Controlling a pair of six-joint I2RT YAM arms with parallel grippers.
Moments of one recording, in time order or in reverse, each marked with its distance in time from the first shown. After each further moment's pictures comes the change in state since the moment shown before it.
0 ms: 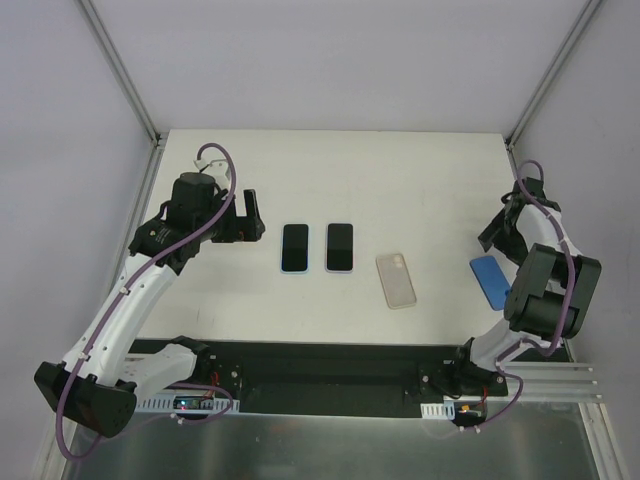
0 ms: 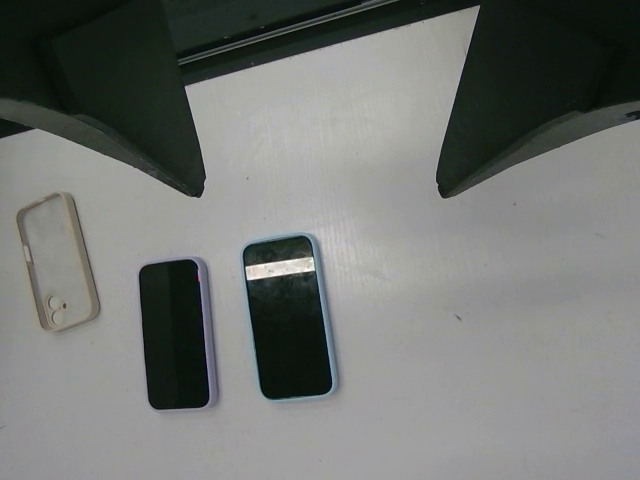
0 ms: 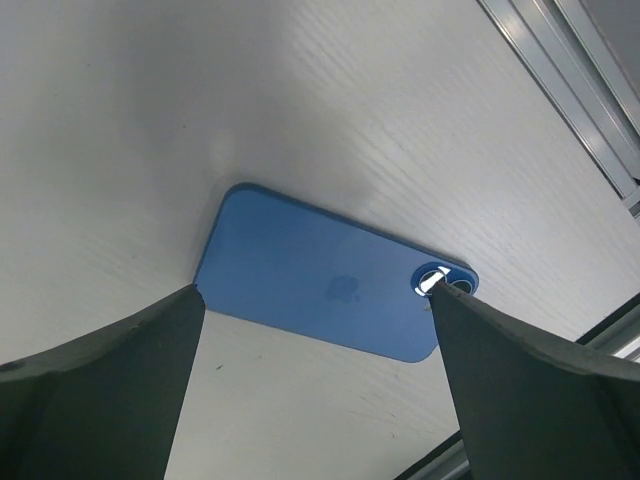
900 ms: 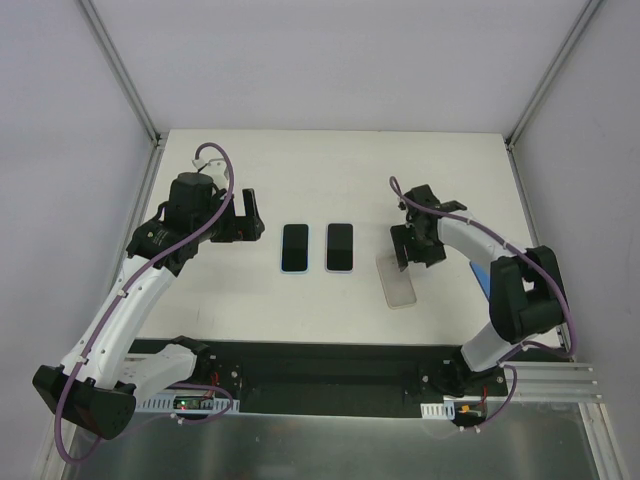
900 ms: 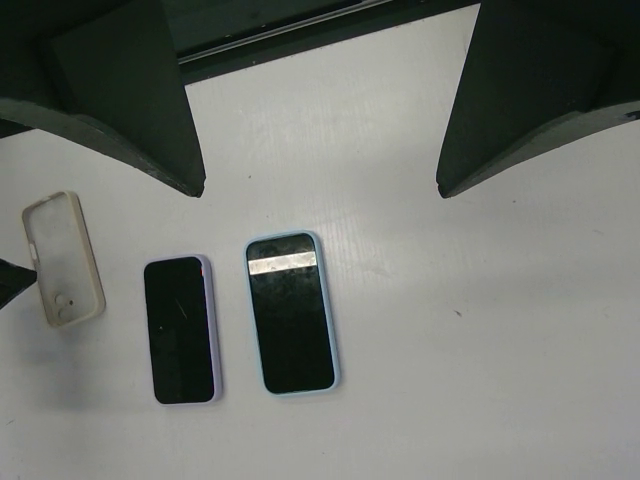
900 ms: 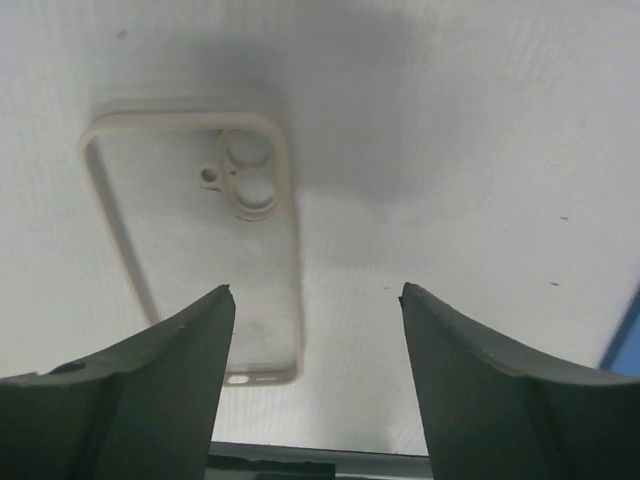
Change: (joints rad) left arm 0.000 -0.008 0.006 -0.001 0.000 0.001; right arm 0.642 0.009 -0.077 0.024 -0.271 -0.285
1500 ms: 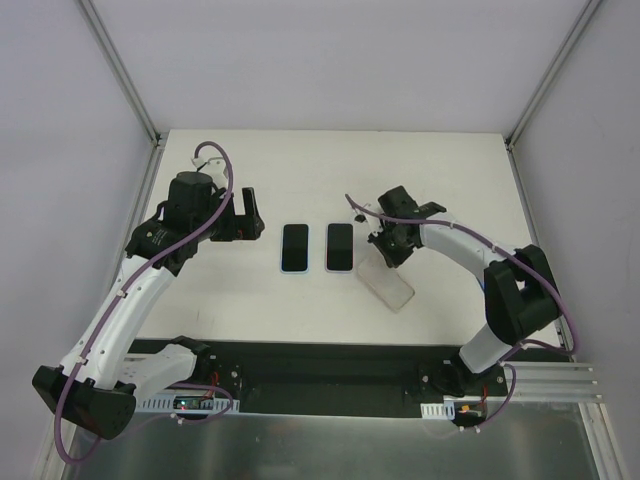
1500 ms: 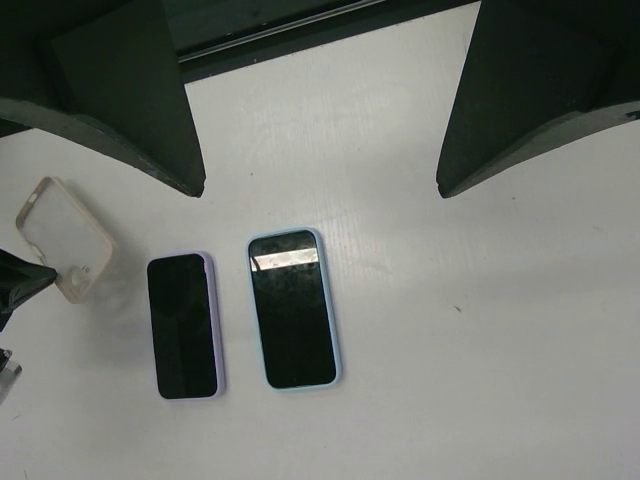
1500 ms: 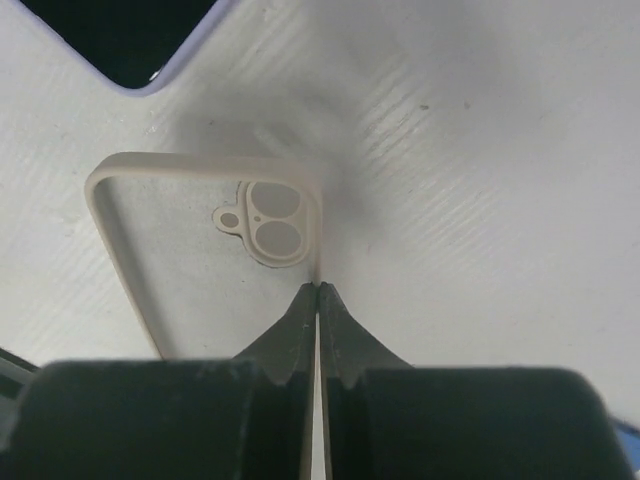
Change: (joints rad) left arm 0.000 0.000 0.009 0.000 -0.001 0.001; right arm 0.163 0.006 0.042 0.040 -0.129 -0.494
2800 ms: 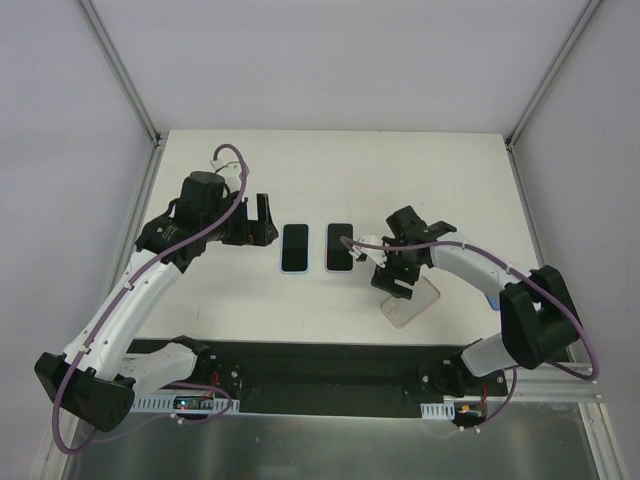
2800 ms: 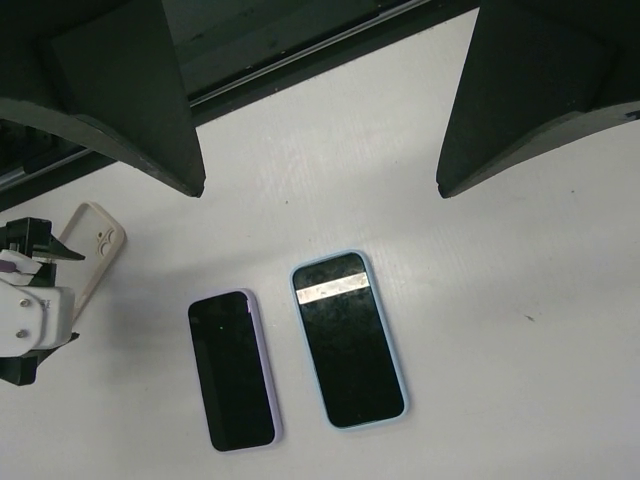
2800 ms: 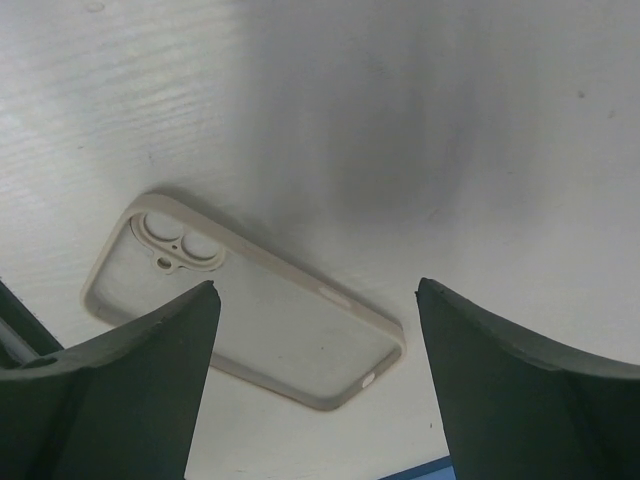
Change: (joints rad) left arm -0.057 0.040 0.003 0.000 0.101 0.000; right arm 0.011 -0.168 -0.174 -0.030 -0.086 -0.437
